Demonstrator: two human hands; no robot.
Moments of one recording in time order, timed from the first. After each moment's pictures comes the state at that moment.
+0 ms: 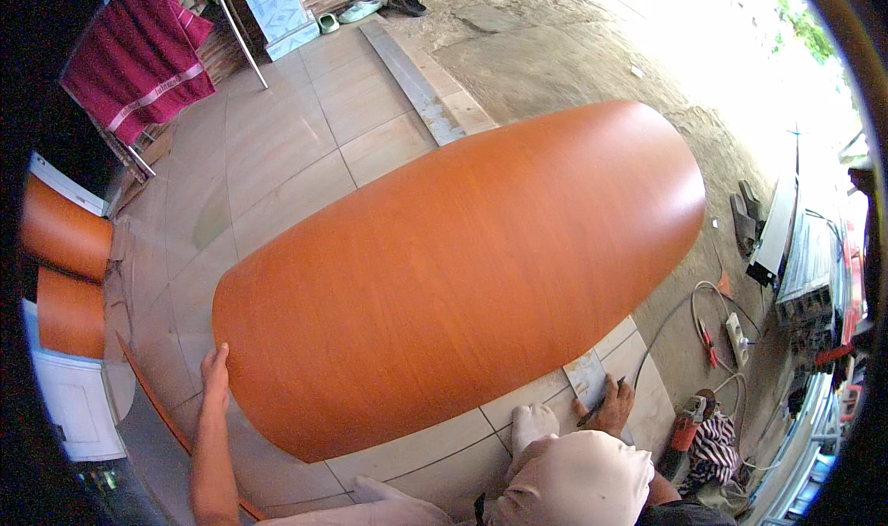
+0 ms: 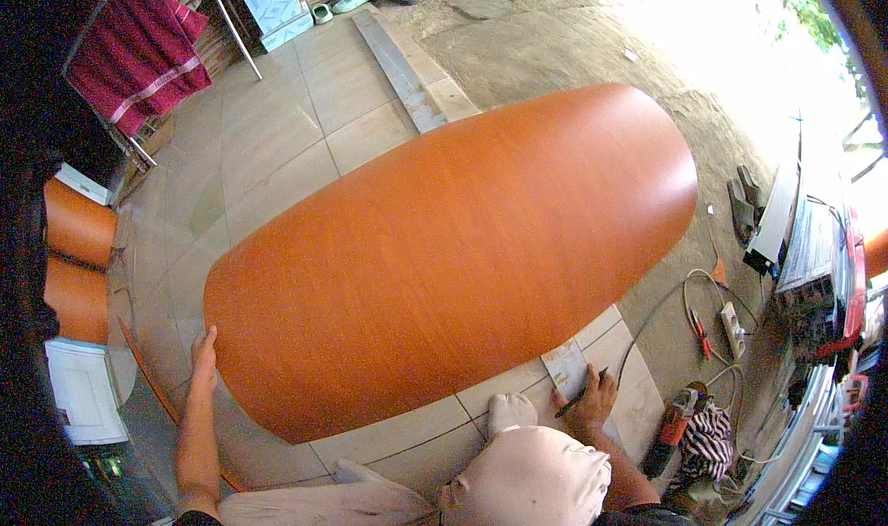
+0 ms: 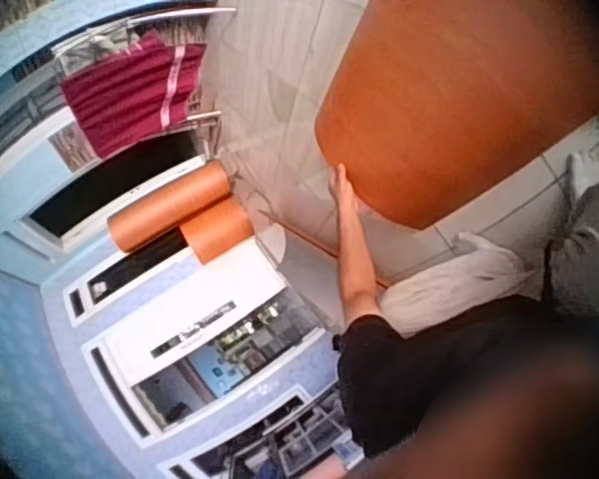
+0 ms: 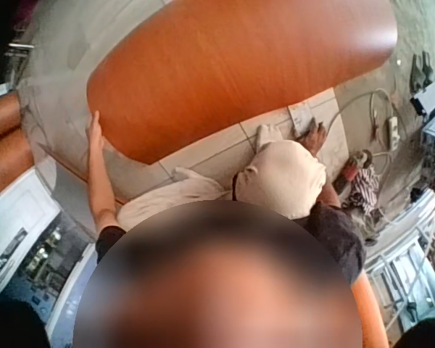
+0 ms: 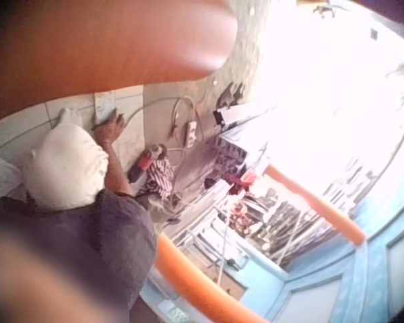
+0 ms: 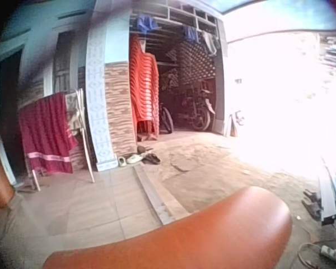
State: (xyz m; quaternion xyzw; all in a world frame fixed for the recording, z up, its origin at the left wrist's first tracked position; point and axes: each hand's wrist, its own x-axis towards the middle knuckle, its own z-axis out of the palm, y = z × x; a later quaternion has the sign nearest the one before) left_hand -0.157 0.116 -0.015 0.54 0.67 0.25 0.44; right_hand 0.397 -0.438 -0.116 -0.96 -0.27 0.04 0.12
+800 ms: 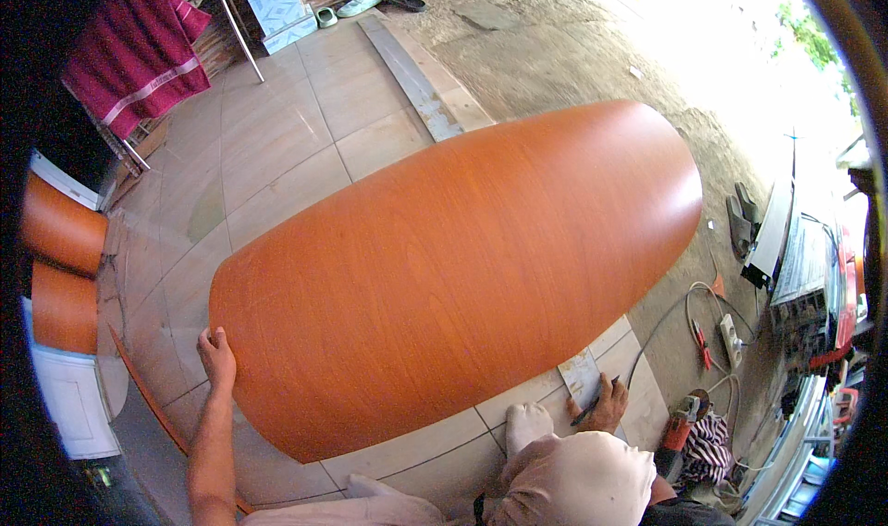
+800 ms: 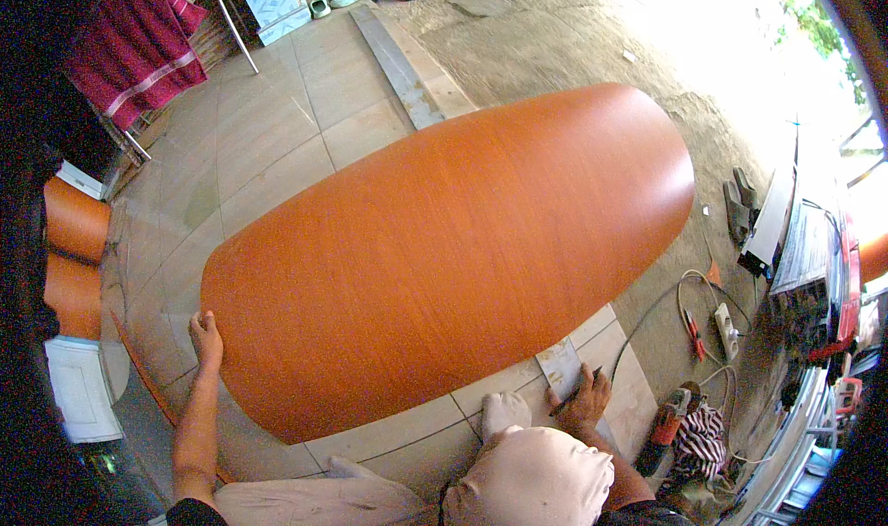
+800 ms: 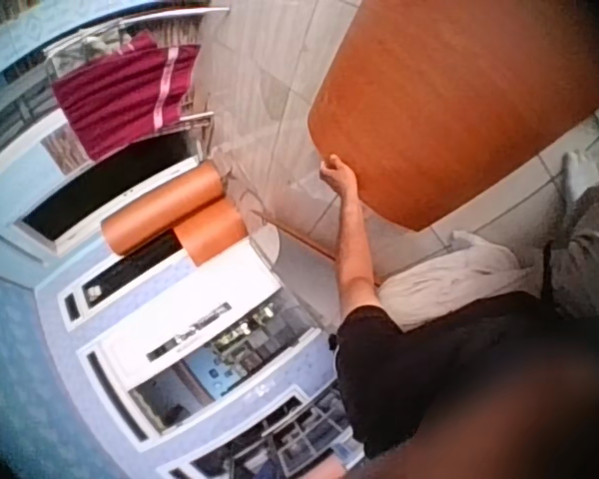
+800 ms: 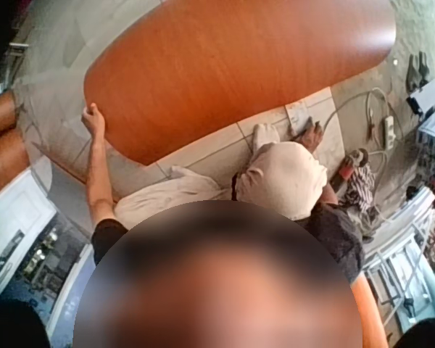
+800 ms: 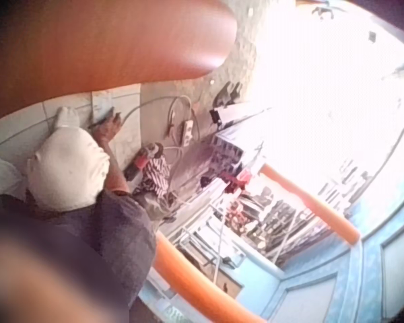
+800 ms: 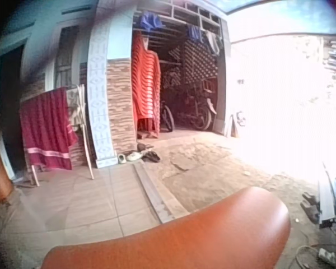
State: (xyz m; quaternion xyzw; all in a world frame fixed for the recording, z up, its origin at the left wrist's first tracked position) left_hand -0.135 0.134 -0.053 0.65 0.73 0.16 0.08; right_hand 0.395 -0.443 -0.126 -0.95 -0.29 0.03 0.11
